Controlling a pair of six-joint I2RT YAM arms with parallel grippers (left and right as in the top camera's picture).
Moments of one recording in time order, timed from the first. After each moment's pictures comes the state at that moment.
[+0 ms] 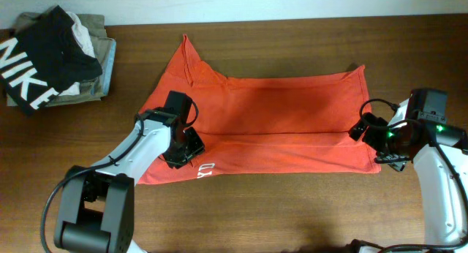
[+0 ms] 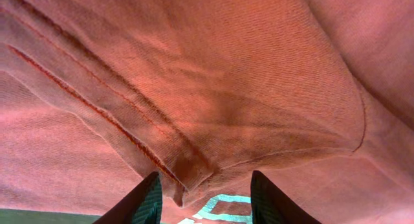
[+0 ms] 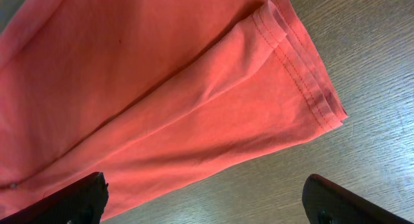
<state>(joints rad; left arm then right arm) -0.28 1.76 1.06 -0.78 0.16 -0.81 -0.32 1.33 1.05 -0.98 -0.24 0.34</state>
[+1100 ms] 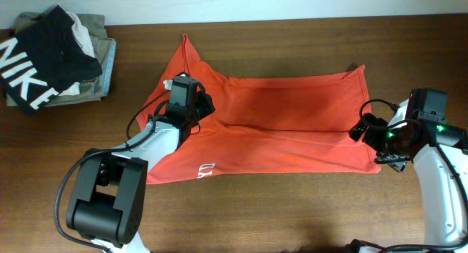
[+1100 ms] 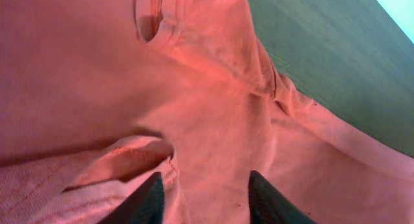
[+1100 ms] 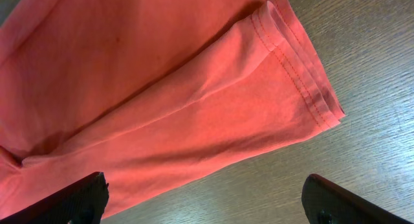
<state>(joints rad) -0.30 1.86 1.02 0.05 0.04 -0.75 -0.32 1.33 1.05 -0.98 -0.23 0.34</state>
